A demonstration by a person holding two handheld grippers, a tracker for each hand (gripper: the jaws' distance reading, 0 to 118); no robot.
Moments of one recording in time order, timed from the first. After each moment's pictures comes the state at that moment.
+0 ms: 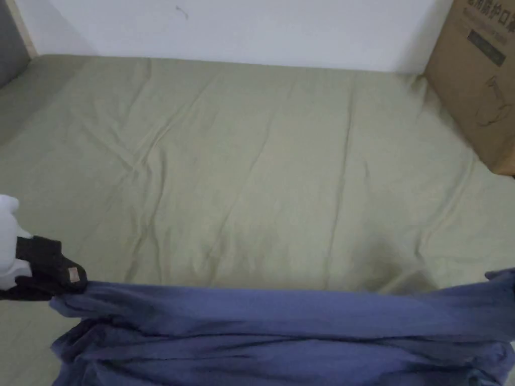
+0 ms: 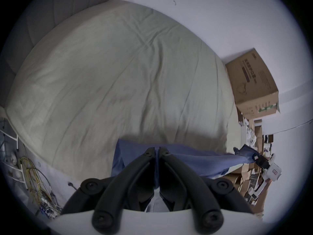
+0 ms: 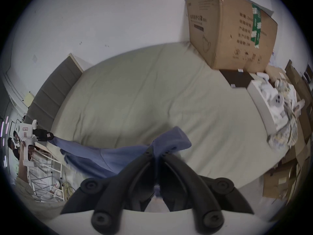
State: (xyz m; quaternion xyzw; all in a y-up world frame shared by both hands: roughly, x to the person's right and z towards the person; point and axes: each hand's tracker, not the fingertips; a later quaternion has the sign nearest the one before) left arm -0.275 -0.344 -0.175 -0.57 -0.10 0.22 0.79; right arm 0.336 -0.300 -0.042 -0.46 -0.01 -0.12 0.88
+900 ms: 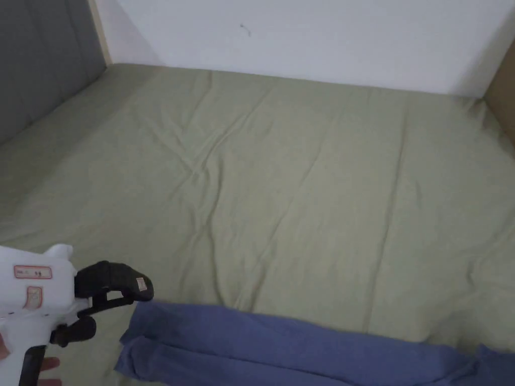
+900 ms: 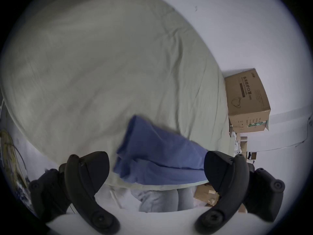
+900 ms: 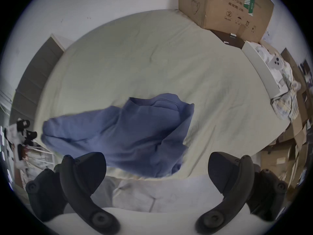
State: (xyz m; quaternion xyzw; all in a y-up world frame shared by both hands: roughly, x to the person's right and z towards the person) left arm -0.330 -0.392 -0.134 -0.53 -0.09 0.32 0.78; right arm 0.335 -0.372 -0.016 -0.55 -0.05 -0.13 0.82
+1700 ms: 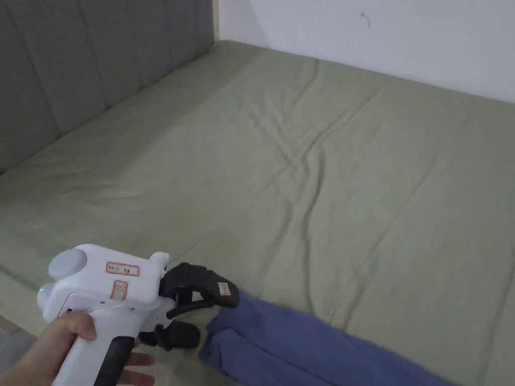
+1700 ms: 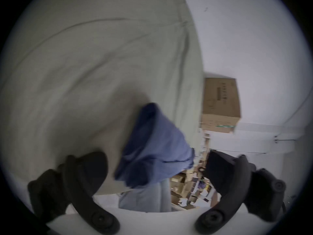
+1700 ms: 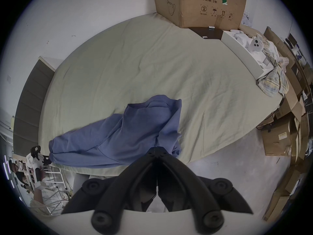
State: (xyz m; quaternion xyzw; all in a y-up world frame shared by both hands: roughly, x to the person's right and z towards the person) left arm -0.389 -0.498 -0.152 -0.53 -0.22 0.50 0.65; right arm 0.333 -0.362 -0.009 -0.54 -0.12 -0.18 0.81
